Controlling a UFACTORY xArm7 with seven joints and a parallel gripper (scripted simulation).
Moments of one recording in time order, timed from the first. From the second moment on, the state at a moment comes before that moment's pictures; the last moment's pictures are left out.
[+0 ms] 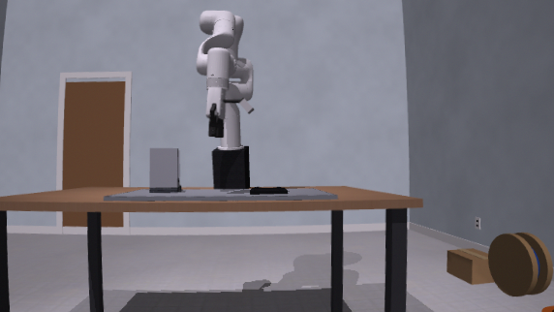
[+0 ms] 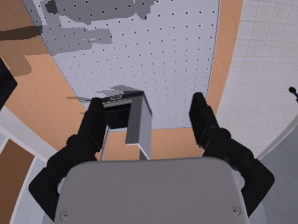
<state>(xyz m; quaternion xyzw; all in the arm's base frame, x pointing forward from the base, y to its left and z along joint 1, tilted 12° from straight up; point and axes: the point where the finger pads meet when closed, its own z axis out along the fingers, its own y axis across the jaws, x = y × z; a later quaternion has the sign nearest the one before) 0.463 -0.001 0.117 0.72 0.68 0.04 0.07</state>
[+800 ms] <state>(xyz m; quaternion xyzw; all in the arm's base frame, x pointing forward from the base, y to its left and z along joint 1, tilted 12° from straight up) 0.434 -0.094 0.112 0.89 0.45 0.07 0.05</state>
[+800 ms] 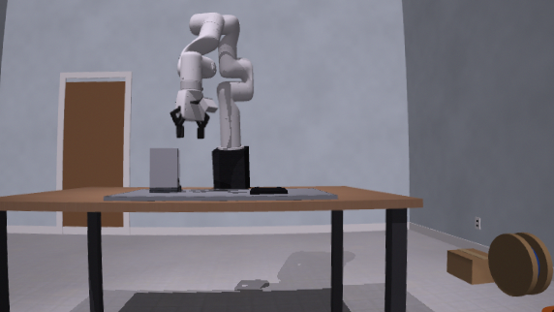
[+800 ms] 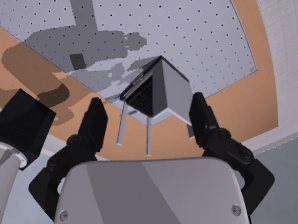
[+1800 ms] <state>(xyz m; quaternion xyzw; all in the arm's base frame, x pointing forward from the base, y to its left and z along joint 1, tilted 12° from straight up) 0.379 -0.186 0.104 0.99 0.13 0.10 0.02</state>
